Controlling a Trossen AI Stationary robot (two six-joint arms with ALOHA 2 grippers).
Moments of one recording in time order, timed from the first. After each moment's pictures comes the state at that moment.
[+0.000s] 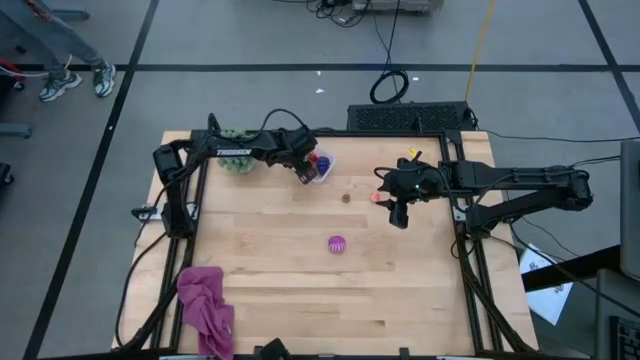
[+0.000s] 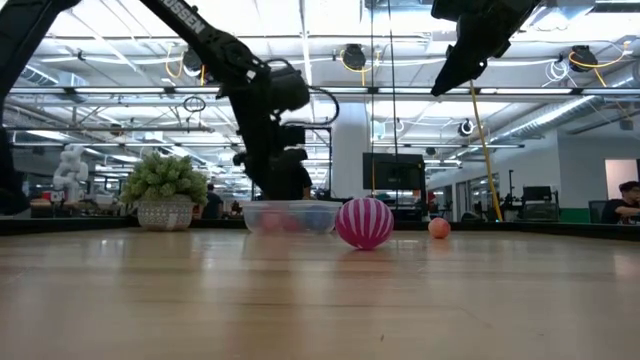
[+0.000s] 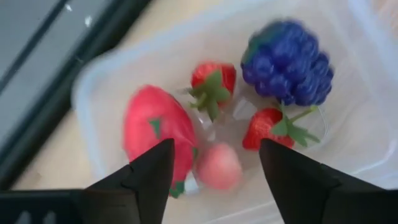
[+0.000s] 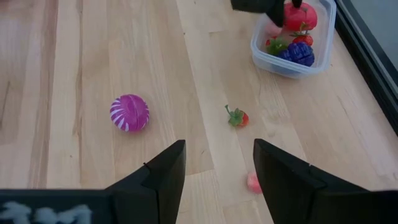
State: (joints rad) left arm 0.48 1.88 1.29 -0.48 -0.20 -0.08; right arm -0.07 1.10 0.96 -0.68 0.10 0.09
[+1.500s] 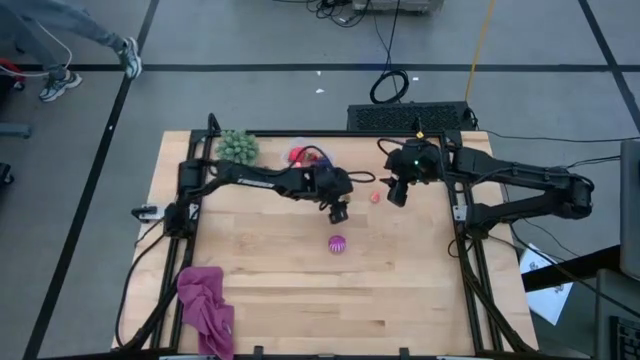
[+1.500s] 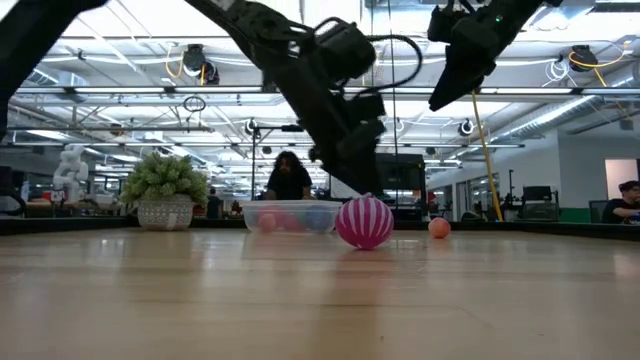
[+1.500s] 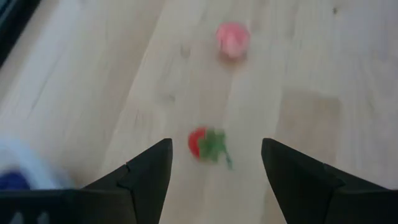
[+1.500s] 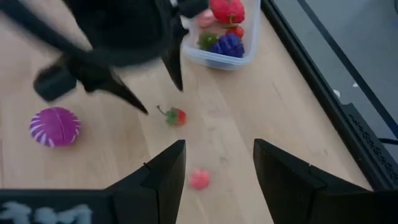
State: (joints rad) left arm 0.14 2.06 1.48 -0.30 -0.14 -0.01; right arm -0.29 1.10 0.96 -0.69 0.11 0.01
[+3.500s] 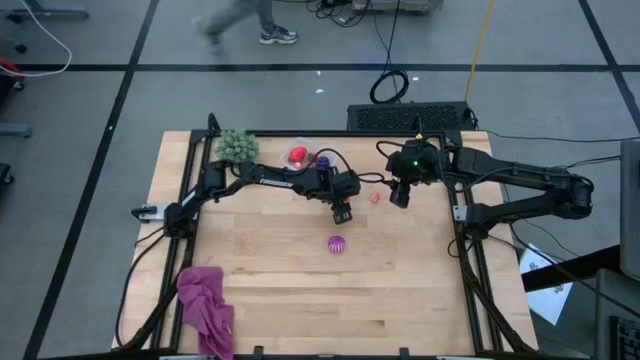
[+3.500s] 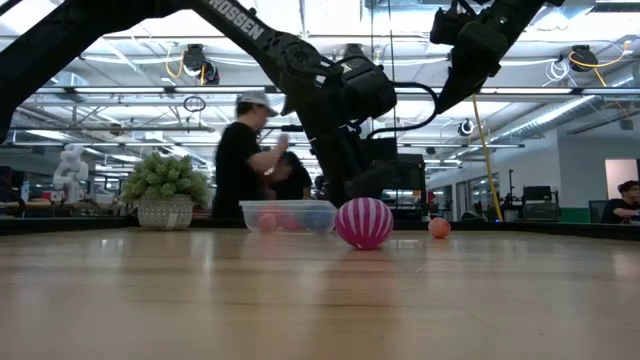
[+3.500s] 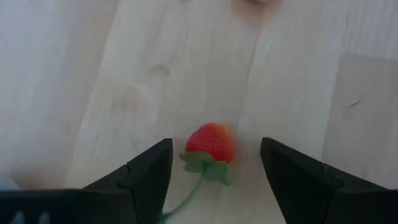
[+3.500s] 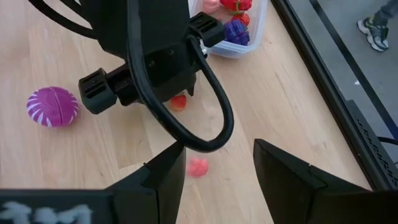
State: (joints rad) left arm 0.17 2.25 1.66 -0.45 -0.13 -0.01; right arm -0.29 1.10 0.96 -0.73 0.10 -0.04
